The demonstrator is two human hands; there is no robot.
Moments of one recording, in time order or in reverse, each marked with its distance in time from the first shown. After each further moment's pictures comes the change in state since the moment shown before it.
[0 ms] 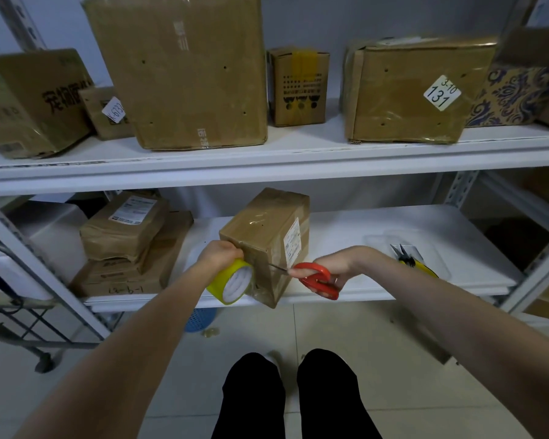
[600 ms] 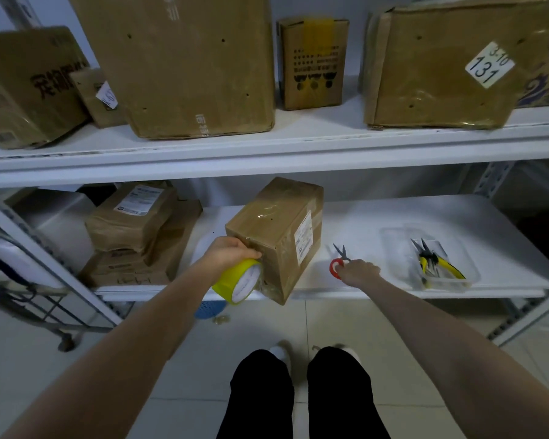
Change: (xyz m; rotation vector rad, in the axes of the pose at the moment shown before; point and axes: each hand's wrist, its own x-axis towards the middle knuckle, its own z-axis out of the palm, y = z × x) left_hand 0.003 0.004 0.004 -0.044 -0.040 -0.072; right_hand 0.084 0.078 -0.006 -0.174 0.765 0.323
